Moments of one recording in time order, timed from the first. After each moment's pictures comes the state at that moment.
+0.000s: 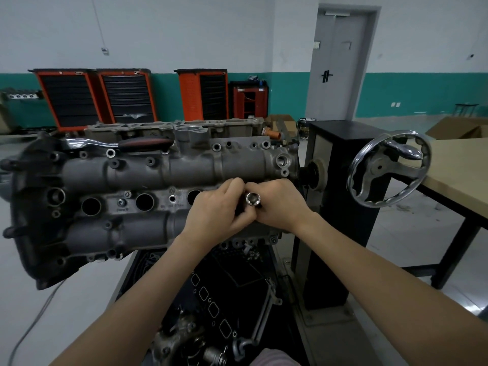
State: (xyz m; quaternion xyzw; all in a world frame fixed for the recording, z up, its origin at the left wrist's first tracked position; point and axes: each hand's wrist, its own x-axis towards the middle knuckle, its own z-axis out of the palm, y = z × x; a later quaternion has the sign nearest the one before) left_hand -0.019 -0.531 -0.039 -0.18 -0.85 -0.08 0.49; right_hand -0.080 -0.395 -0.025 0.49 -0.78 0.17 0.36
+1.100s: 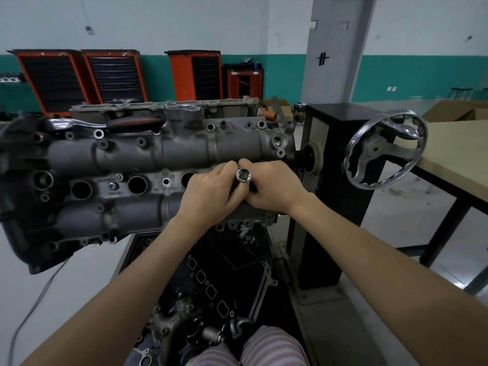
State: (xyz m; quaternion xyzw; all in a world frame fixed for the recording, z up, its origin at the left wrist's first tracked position) left_hand -0.018 -0.532 -0.039 -0.18 -0.85 -0.10 0.49; right_hand -0.077 -0.397 -0.026 0.48 -0.79 0.16 0.33
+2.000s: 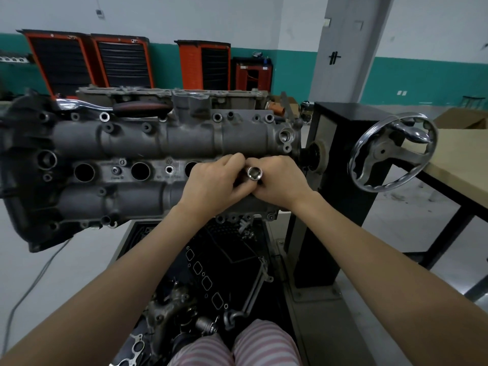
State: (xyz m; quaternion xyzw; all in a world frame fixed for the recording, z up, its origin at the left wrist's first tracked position) left_hand -0.018 -0.532 -0.039 -0.18 -0.84 -0.07 0.50; right_hand -0.083 -0.395 -0.030 0.48 -0.79 0.16 0.35
